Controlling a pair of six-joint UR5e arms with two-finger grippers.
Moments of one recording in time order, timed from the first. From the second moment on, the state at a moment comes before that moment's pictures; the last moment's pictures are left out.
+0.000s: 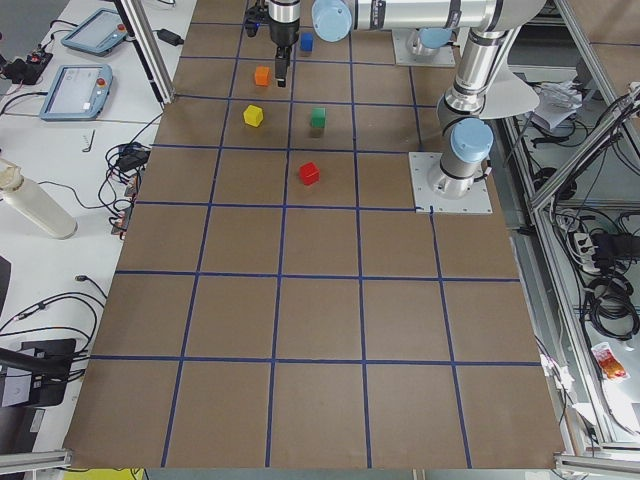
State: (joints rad) left arm -1.55 -1.65 -1.56 -1.45 1.58 0.10; right arm 1.48 -1.53 1.55 -1.56 -1.52 0.11
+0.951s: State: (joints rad) left arm -1.31 -1.72 -2.07 -1.02 1.58 0.01; right arm 1.48 -1.53 1.55 -1.56 -1.52 0.11
